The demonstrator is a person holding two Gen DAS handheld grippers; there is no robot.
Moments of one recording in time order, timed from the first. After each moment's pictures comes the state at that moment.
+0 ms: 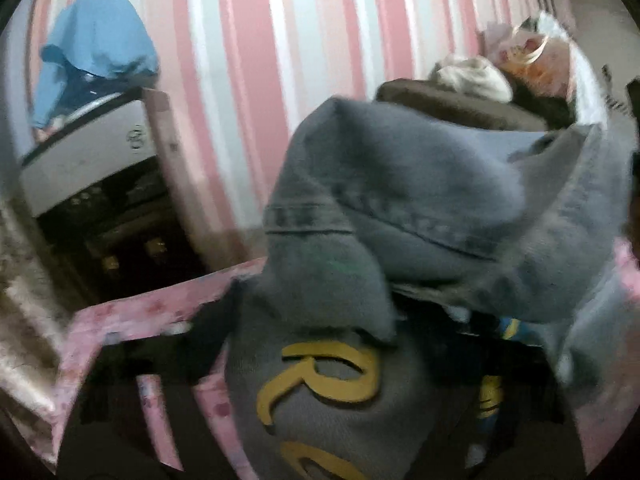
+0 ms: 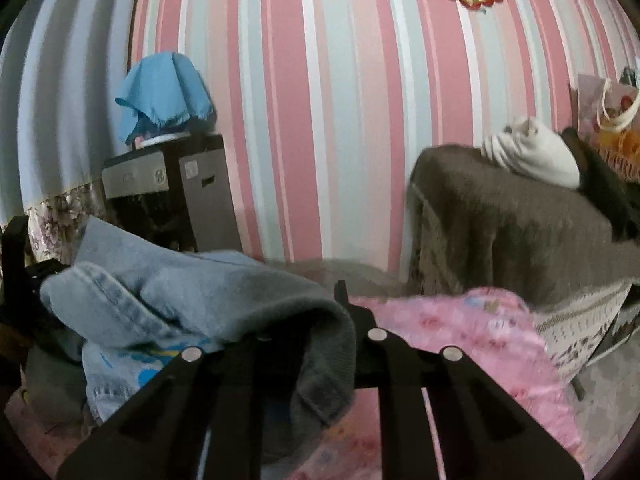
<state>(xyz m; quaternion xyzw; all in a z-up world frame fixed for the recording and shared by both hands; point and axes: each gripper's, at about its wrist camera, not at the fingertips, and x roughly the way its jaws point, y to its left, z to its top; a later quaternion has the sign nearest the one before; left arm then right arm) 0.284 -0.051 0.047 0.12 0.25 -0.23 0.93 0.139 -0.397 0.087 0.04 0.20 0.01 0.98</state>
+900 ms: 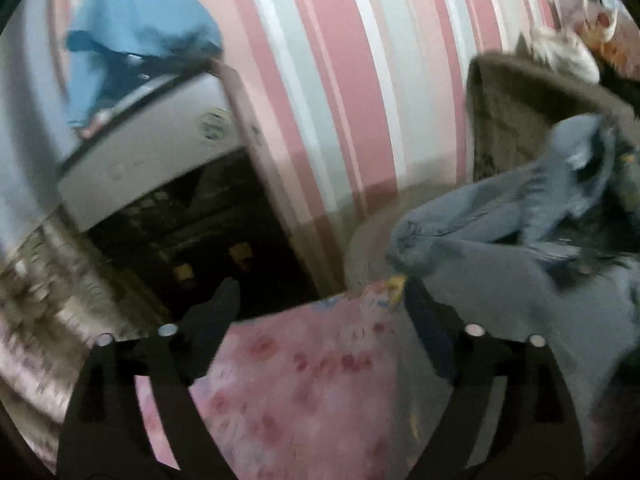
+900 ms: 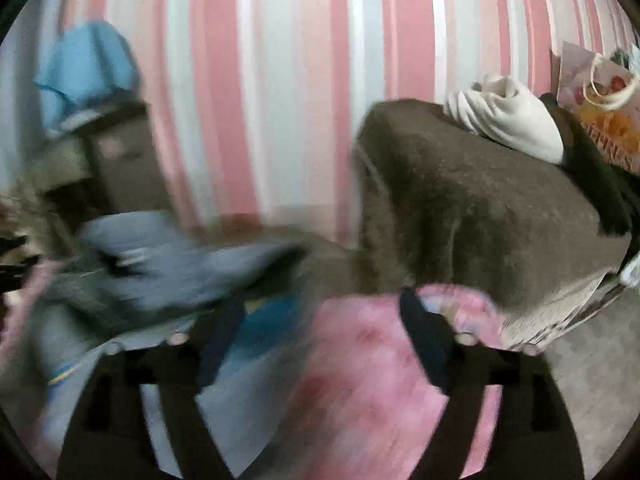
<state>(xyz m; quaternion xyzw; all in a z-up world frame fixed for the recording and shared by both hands) 0.386 -0.006 0.058 0.17 0.27 -0.08 0.94 0.207 -0.443 0.093 0.05 0.29 -0.06 0.95</state>
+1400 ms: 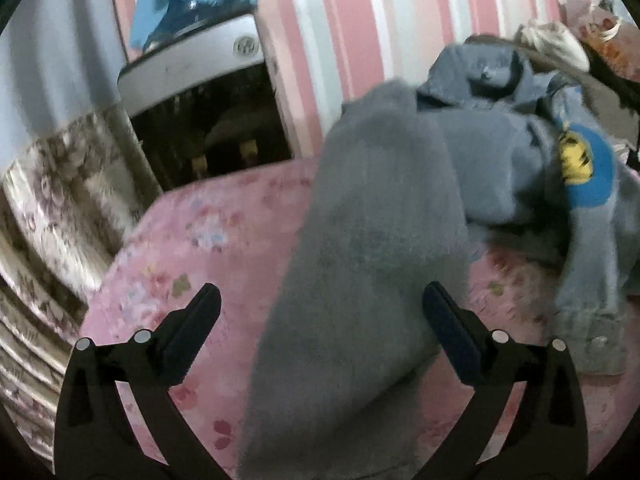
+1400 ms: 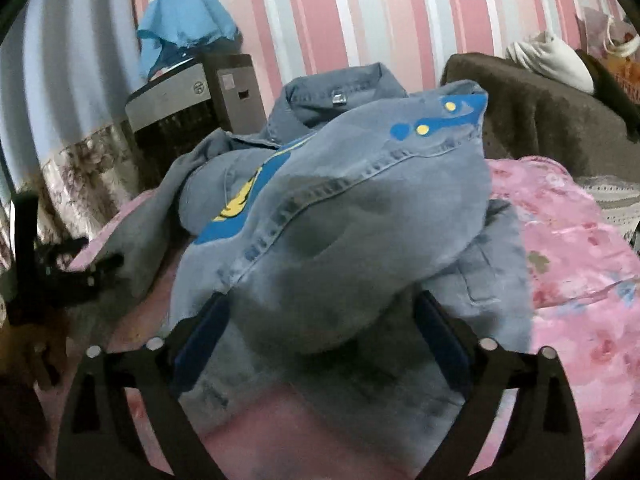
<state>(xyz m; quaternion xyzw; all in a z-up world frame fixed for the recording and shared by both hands) 0.212 -0.012 -0.027 0.12 0.33 -0.03 0.94 0.070 -0.272 0.000 0.09 0.32 0.02 0.94</state>
